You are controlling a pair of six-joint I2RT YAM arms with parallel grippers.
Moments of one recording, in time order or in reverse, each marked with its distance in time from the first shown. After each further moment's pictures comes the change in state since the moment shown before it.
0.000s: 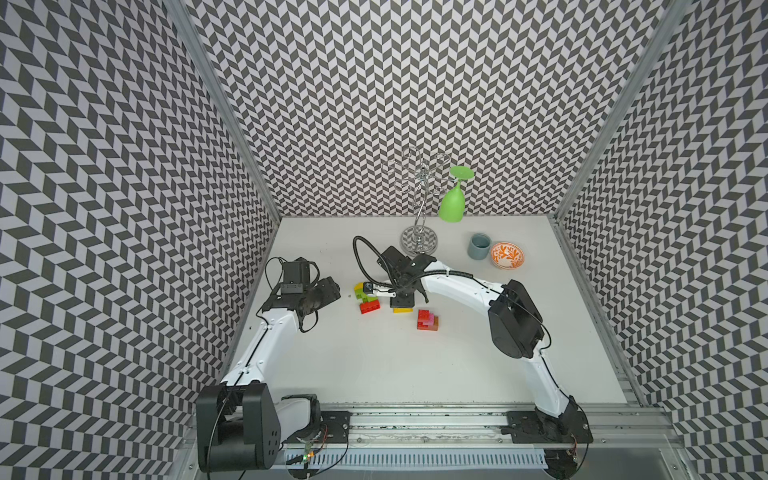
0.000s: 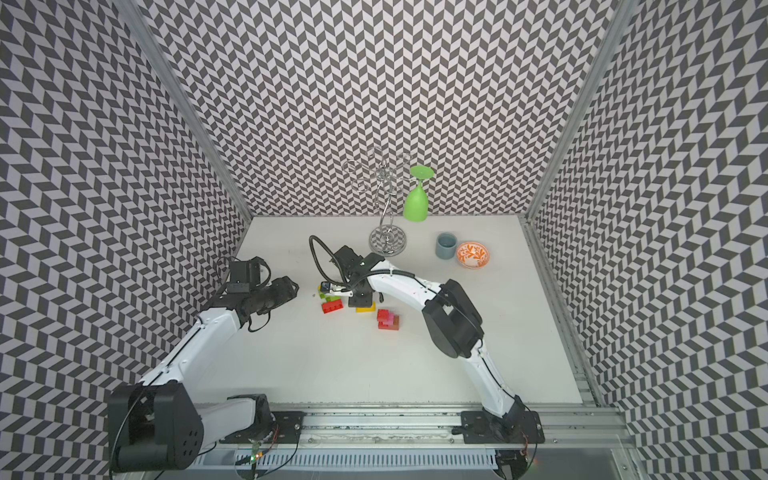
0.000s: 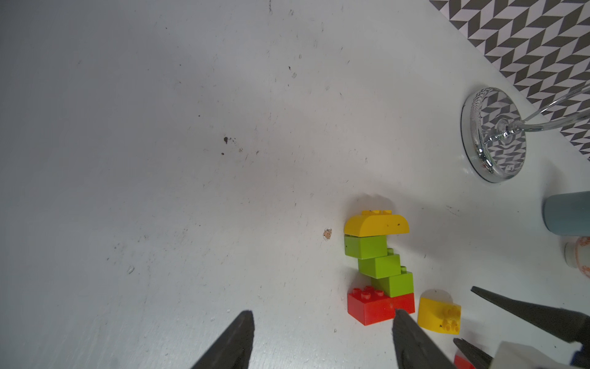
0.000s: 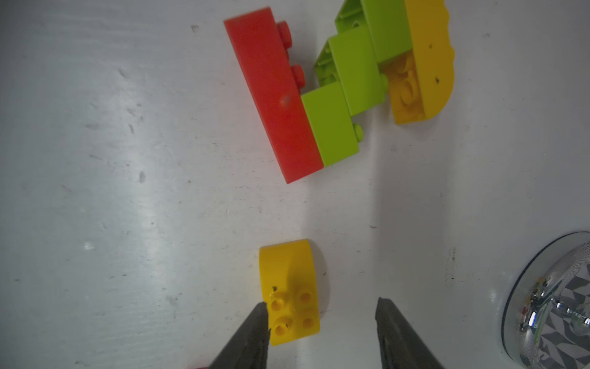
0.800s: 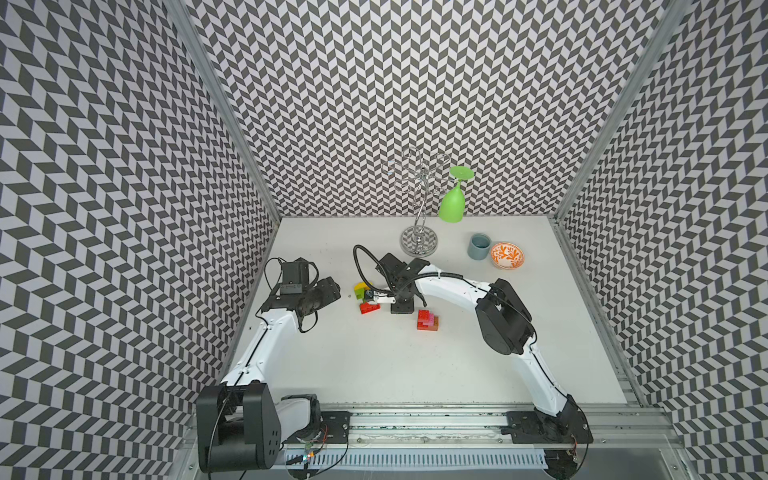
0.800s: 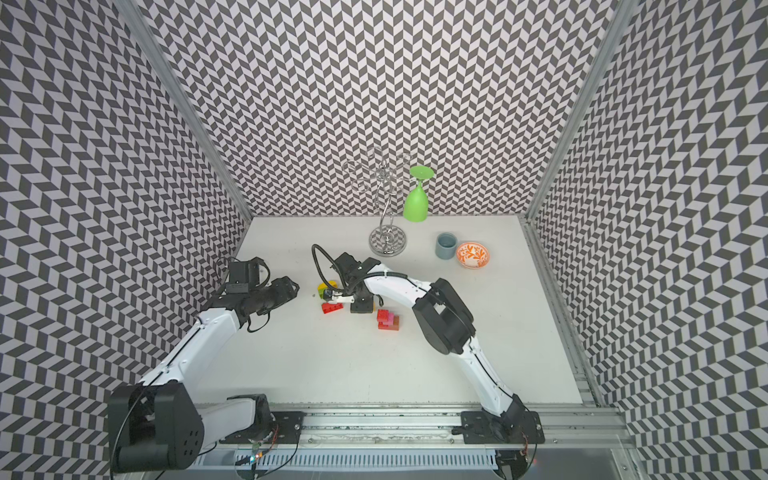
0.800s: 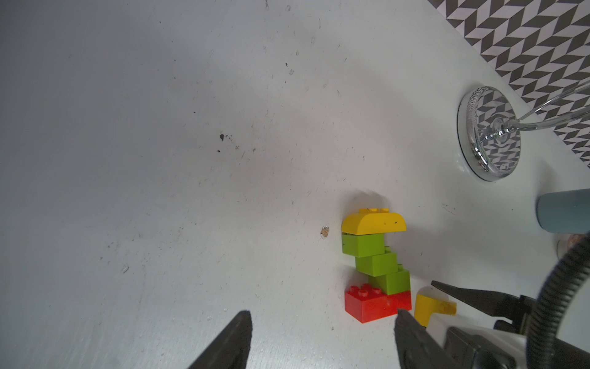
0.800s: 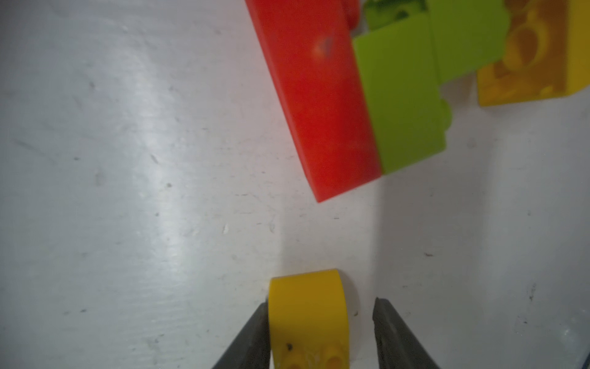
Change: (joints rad) left arm 0.011 0.000 -0.002 0.000 0.020 0.000; right arm -0.001 0.084 0.011 -0.006 -0.029 -0.016
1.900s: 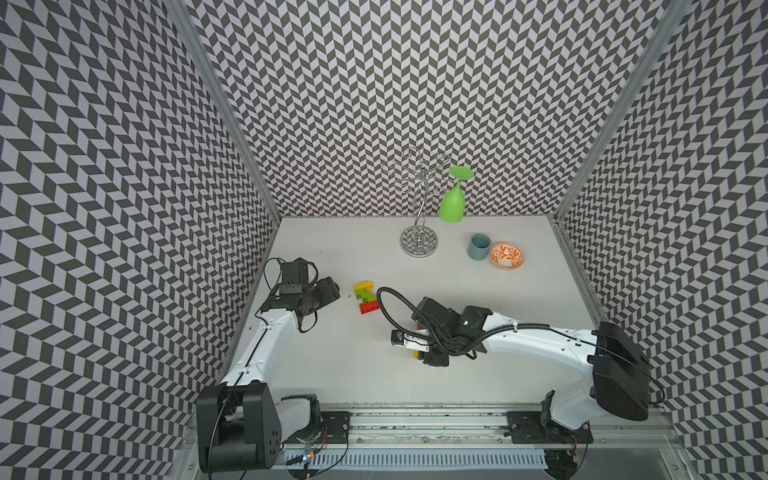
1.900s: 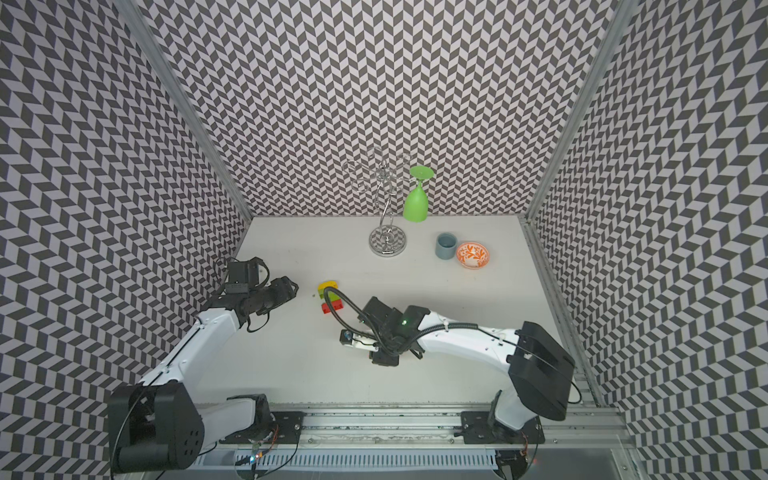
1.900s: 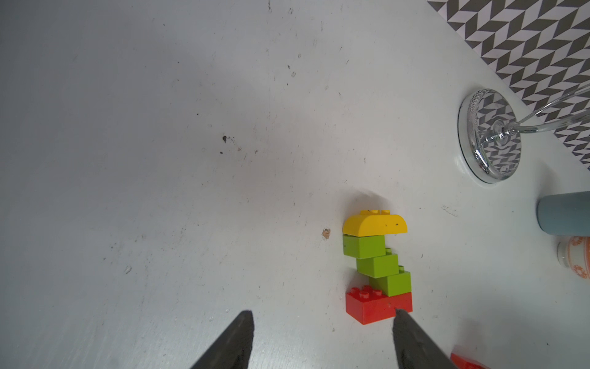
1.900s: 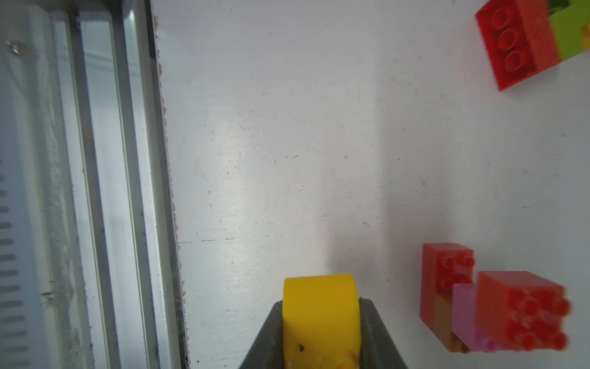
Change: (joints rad) left arm 0.005 0.002 0.000 0.002 -0.003 0.000; right arm 0.215 -0.772 -0.907 0.254 -0.108 0.337
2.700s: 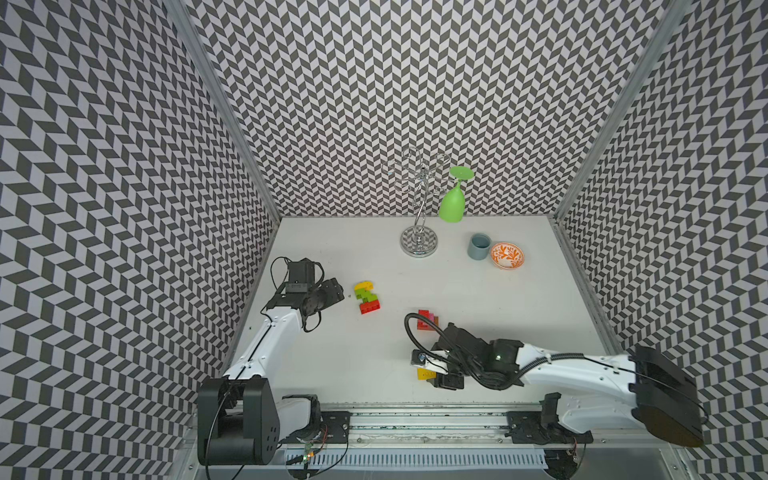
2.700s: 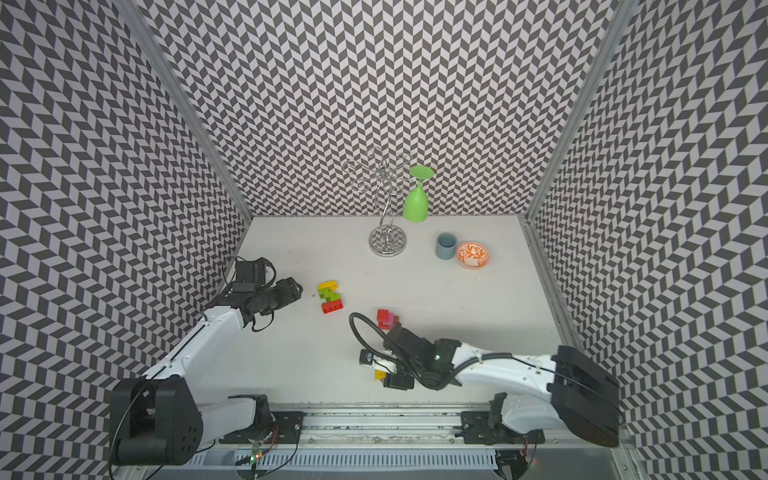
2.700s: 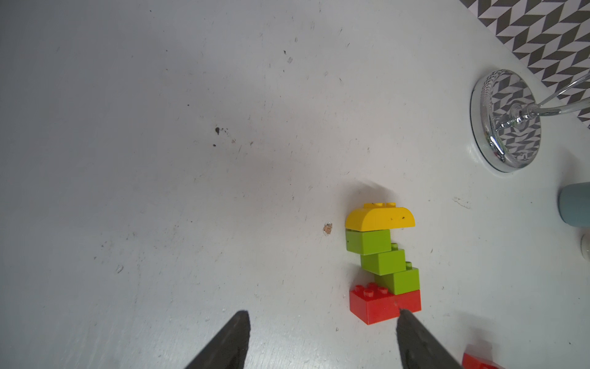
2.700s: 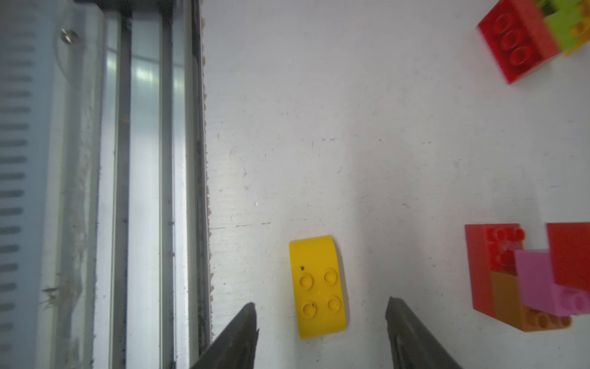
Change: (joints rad) left arm -0.059 0.026 0.000 0.000 -0.046 0.000; right arm 0.061 -0.360 -0.434 0.394 0.017 0.085
